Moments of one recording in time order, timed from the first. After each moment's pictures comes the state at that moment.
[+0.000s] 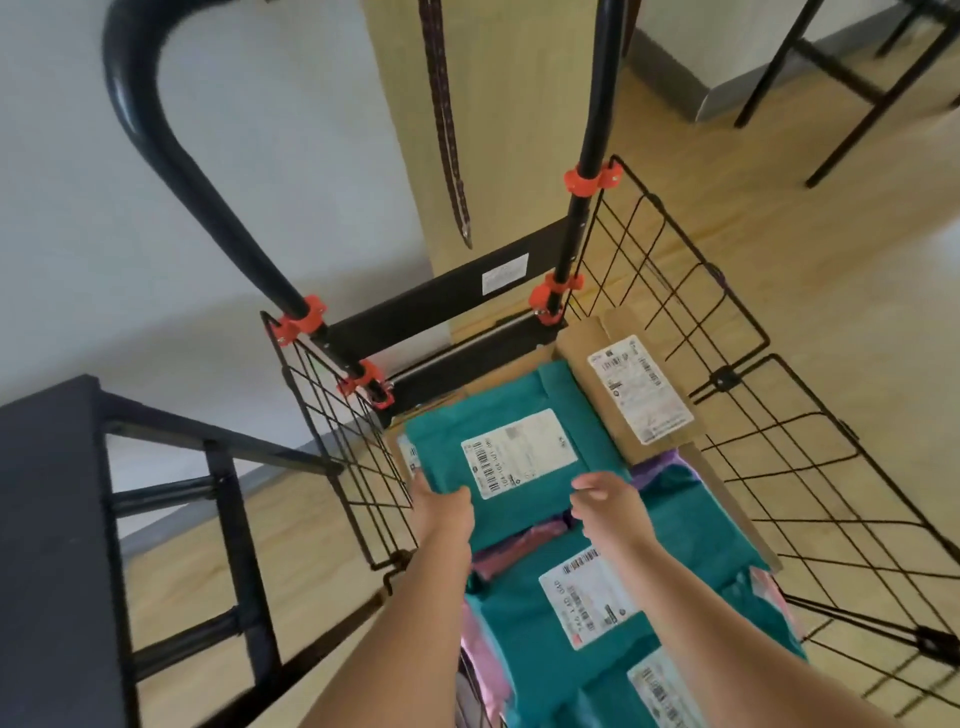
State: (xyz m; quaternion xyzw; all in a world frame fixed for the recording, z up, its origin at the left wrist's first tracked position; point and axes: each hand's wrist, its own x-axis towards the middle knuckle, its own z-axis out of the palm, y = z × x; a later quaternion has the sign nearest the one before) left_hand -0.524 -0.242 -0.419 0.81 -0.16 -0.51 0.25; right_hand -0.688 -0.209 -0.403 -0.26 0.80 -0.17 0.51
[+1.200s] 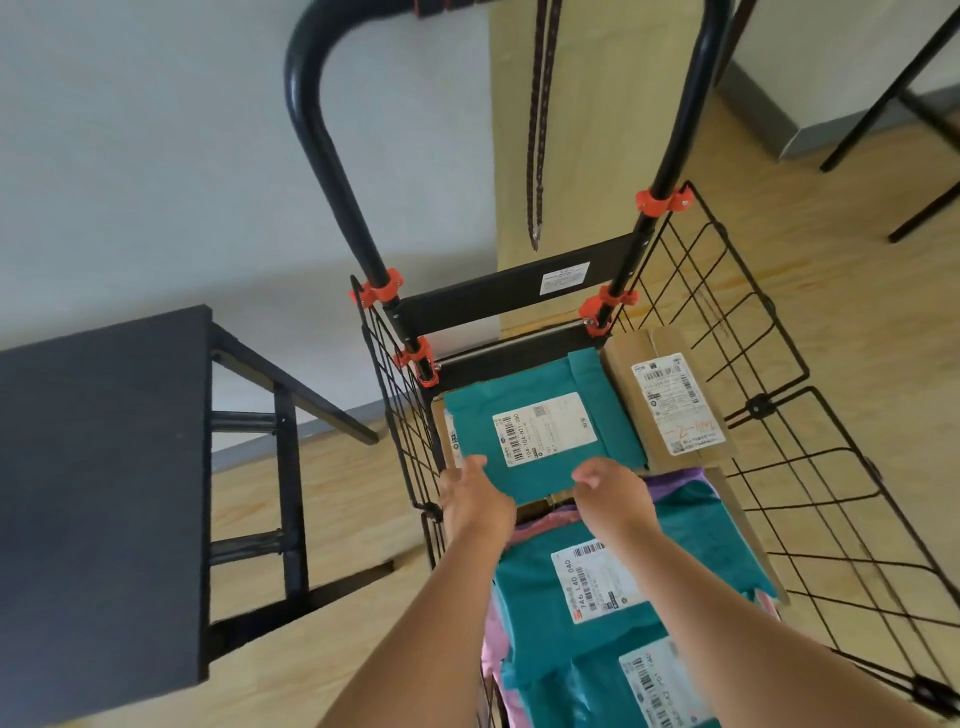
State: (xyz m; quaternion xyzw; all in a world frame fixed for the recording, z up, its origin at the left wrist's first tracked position) left_hand -0.525 -0.207 -0.381 0.82 -0.38 -0.41 0.06; right_hand -0.675 -0.214 -0.382 -0.51 0.75 -0.03 0.42
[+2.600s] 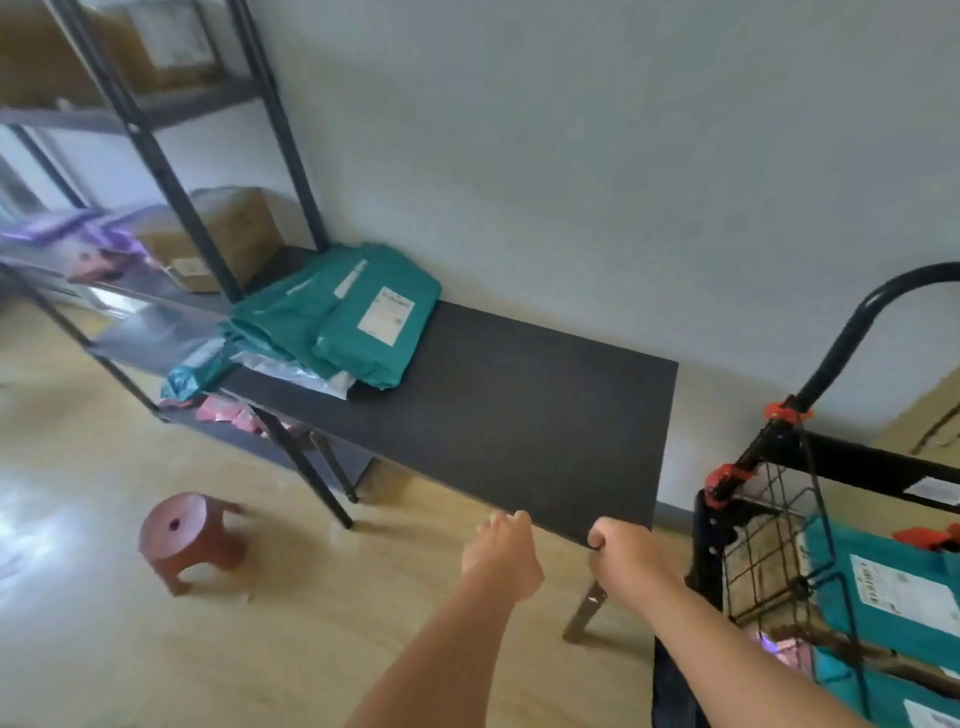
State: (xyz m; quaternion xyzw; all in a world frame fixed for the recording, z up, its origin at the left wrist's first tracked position) left_hand -0.175 0.090 -0.221 0.86 -0.41 -0.30 0.03; right_hand -0.299 0.000 -0.224 -0.82 0.49 0.11 0.27
